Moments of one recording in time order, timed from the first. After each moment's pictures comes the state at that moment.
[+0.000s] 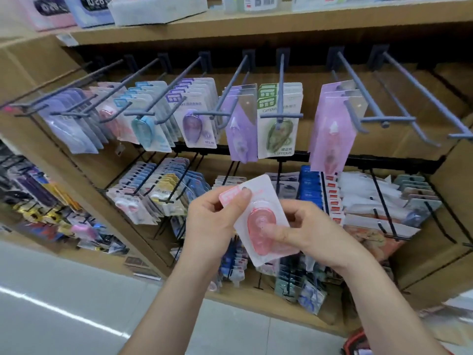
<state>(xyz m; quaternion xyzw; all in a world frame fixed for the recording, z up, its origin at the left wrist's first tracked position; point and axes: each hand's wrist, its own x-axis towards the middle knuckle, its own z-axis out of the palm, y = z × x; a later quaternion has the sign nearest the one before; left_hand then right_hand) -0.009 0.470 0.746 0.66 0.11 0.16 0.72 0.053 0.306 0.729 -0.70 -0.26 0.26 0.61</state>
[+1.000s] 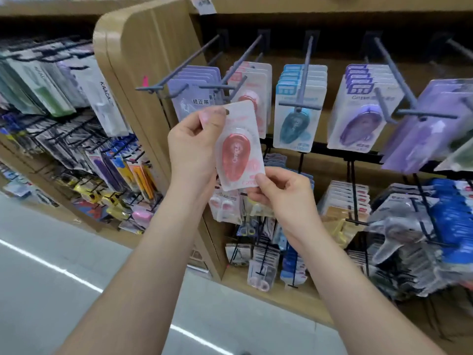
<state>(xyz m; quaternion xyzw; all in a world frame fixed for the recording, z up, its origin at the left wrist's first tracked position) 0.014 0.782 0.782 0.59 0.12 0.35 0.72 0.026 0.641 0.732 -0.65 -0.12 0.14 0.74</state>
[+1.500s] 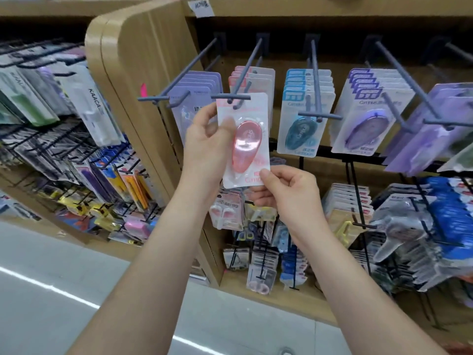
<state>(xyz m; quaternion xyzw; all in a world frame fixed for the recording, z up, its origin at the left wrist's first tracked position) 0.023 0.792 0.795 0.67 0.11 0.26 0.69 0.035 0.661 0.740 -0.66 -0.08 0.11 0.74</state>
